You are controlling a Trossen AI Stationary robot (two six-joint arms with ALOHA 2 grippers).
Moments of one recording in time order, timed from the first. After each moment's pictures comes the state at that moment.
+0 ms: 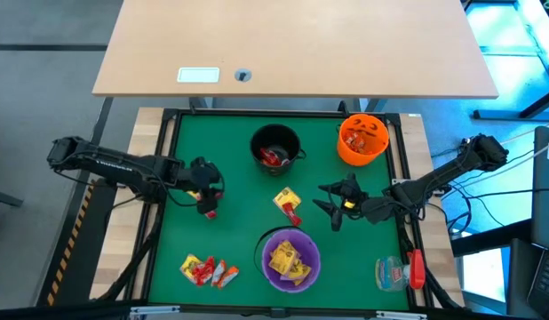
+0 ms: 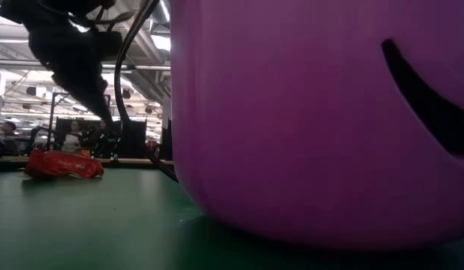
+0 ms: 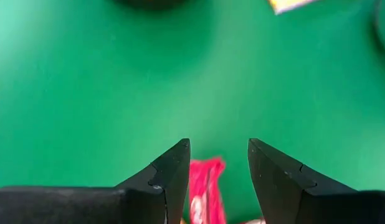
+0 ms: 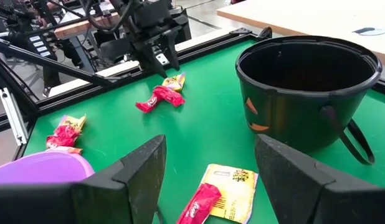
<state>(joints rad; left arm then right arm) -0.09 0.96 0.57 -0.60 -0.26 -0.41 0.48 1.13 0.61 0.11 0.74 0.52</state>
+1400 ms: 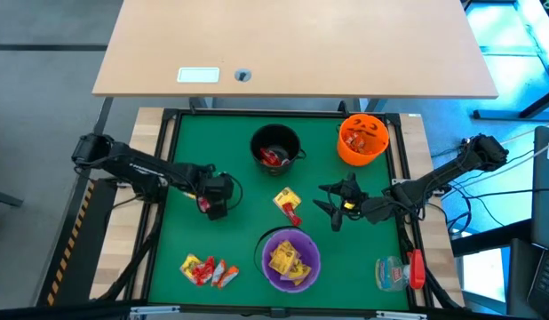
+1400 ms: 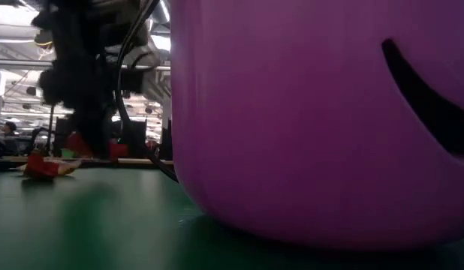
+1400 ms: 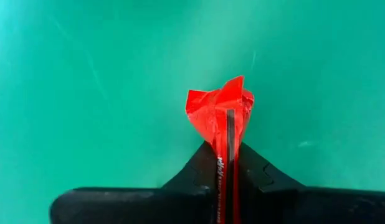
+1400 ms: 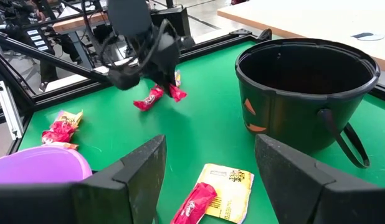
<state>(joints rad) -0.09 1.36 0.69 -0.66 -0.23 -0.38 0.48 1.13 0.61 0.11 0.74 0.49</state>
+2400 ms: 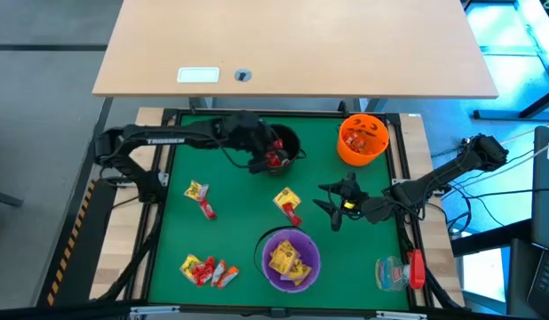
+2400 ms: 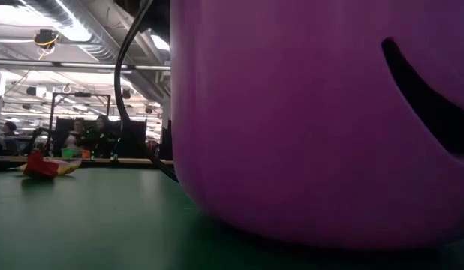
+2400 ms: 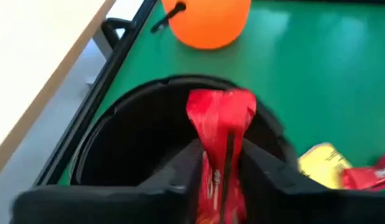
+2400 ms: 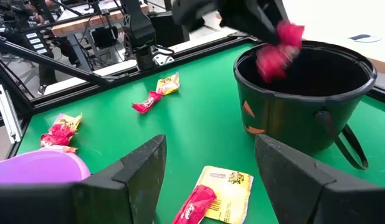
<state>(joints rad) 0.31 1.54 1.15 -0.26 0.00 0.10 0.48 1.13 0.61 0.11 0.75 0.49</state>
